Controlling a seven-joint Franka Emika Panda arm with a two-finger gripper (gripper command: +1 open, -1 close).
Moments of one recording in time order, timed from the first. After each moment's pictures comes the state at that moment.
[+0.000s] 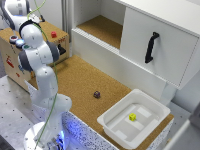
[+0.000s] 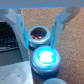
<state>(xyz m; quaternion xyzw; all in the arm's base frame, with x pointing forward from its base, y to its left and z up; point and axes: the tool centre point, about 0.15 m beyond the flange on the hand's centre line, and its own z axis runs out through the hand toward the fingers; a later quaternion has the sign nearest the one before) 0.149 0.520 0.511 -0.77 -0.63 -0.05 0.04</state>
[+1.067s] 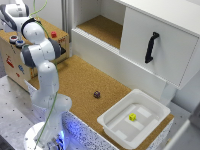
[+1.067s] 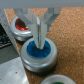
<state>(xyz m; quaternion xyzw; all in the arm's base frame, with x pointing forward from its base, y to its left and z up) 0.167 0.534 0.463 -0.82 -0.57 0.01 0.03</state>
